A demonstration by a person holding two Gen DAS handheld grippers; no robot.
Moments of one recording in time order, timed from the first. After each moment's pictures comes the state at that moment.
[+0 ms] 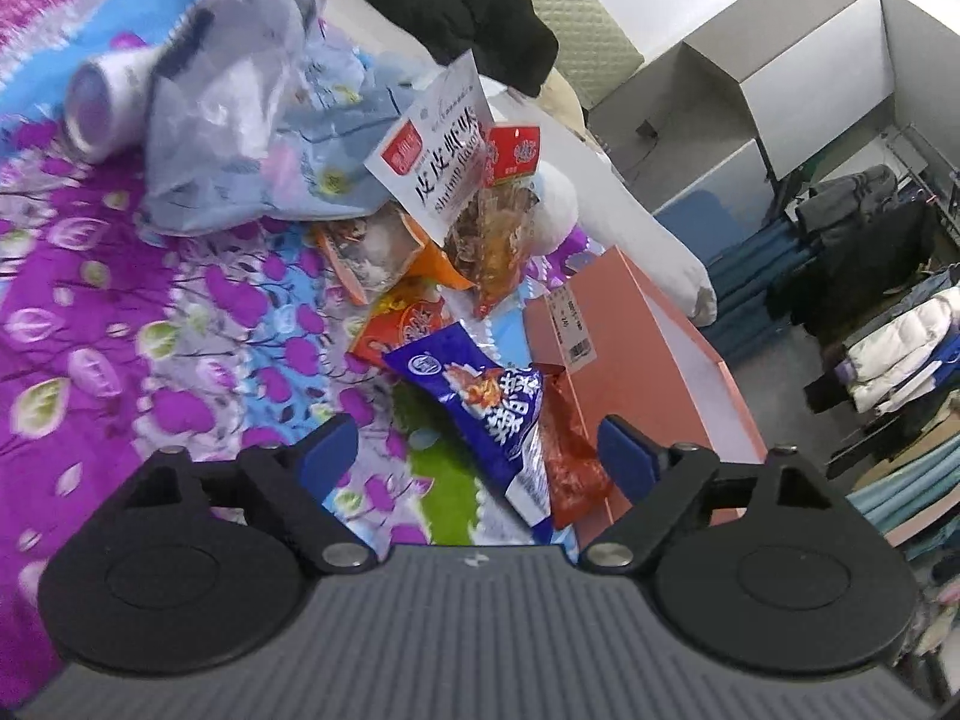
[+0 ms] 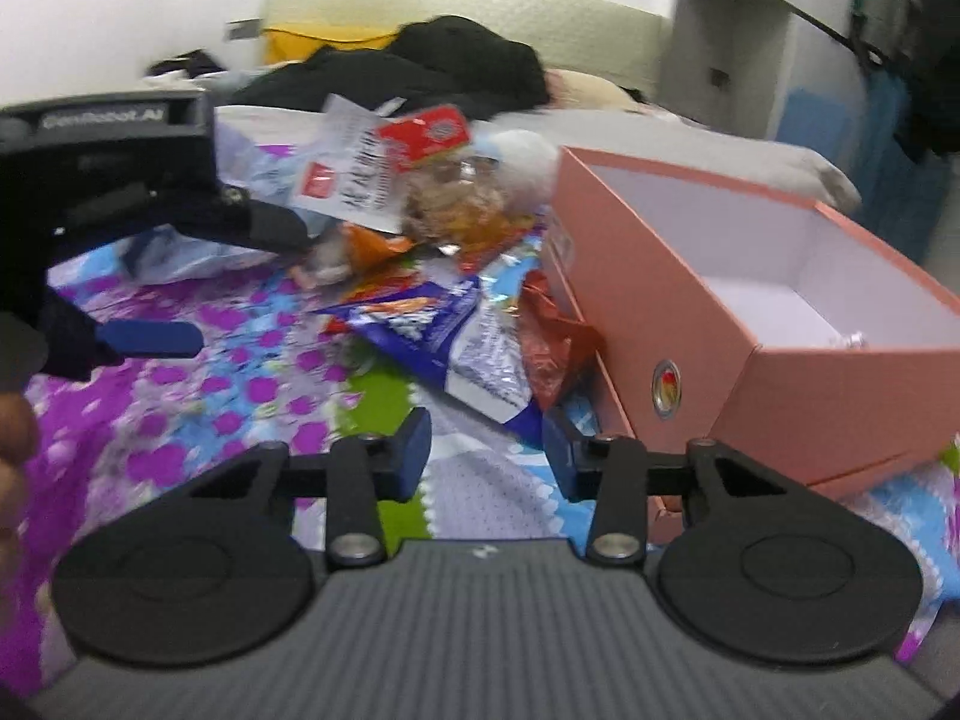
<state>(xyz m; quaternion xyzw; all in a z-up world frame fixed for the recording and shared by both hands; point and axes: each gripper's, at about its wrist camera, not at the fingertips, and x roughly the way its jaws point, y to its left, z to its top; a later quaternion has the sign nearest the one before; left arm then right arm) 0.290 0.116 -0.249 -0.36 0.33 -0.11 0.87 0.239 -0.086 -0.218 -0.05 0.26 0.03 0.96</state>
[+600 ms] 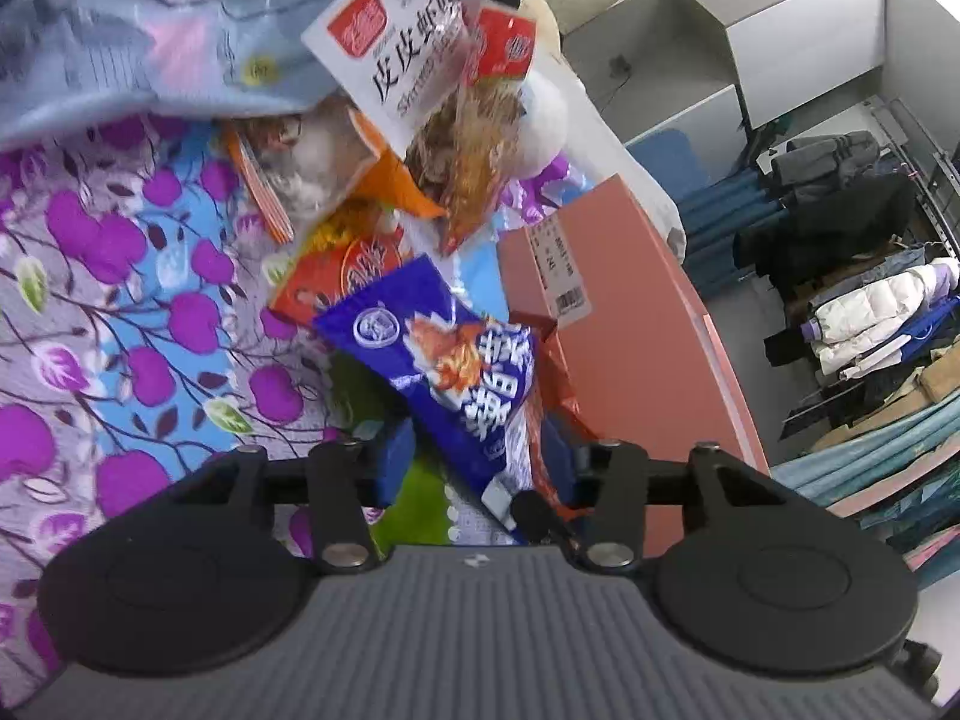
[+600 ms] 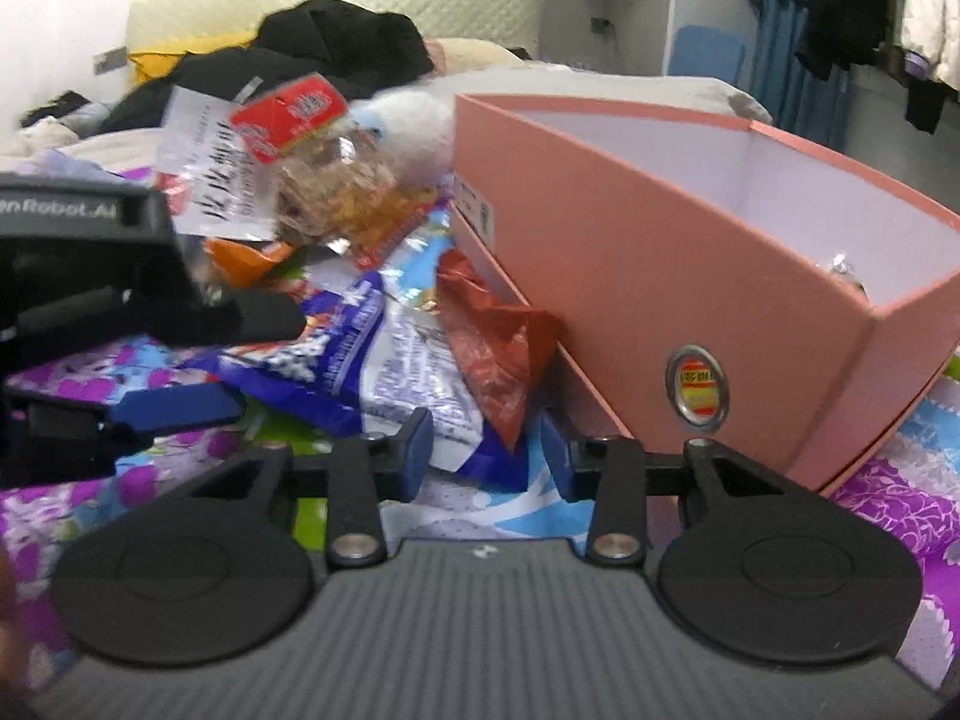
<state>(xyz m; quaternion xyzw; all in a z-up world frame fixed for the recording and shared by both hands) 0.358 0.088 -0.295 -0.38 0.39 -0.18 0.82 0.299 -0.088 -0.248 0.01 0.27 -0.07 0.96</state>
